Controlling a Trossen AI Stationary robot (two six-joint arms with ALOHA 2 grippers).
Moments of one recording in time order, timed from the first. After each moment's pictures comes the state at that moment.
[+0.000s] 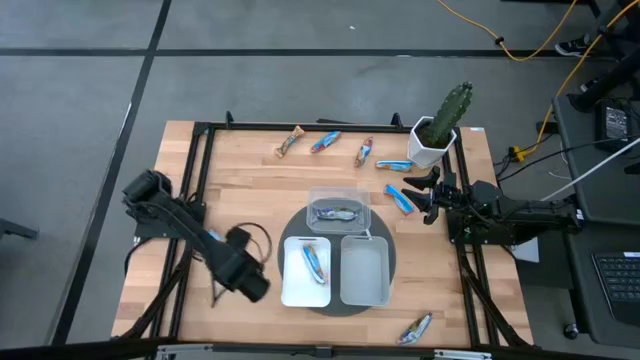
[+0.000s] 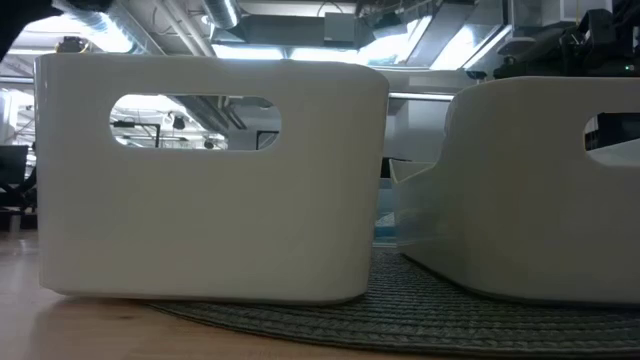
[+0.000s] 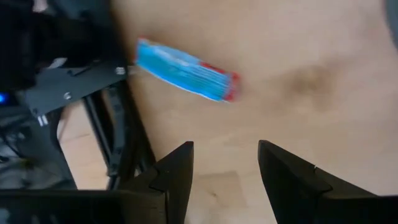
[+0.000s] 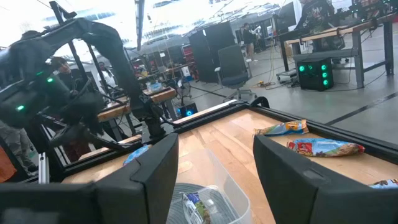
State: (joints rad) left arm -0.64 1.72 1.39 -1.57 -0.03 -1.91; right arm -0.04 0.08 0.01 0.19 0.24 0.28
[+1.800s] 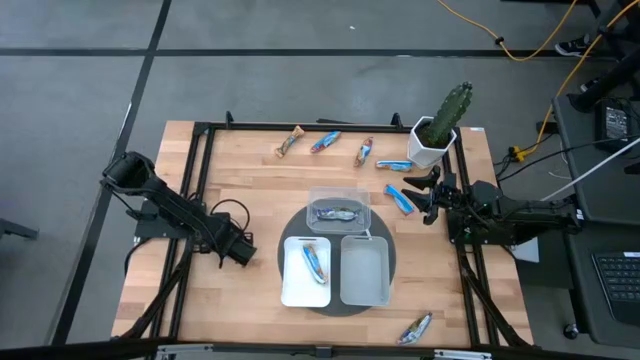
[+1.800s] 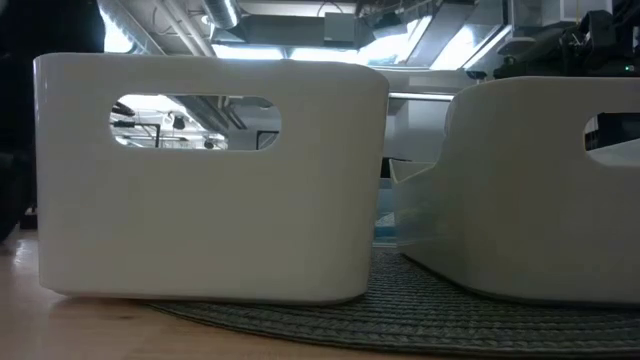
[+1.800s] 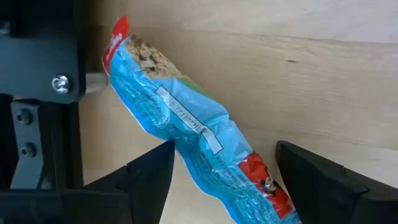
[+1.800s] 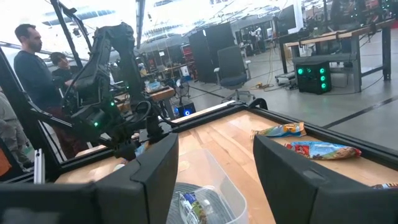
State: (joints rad) left arm -0.49 1.48 0.67 -0.95 0.00 -2.18; right arm -0.04 0.09 0.01 0.19 0.24 0.25
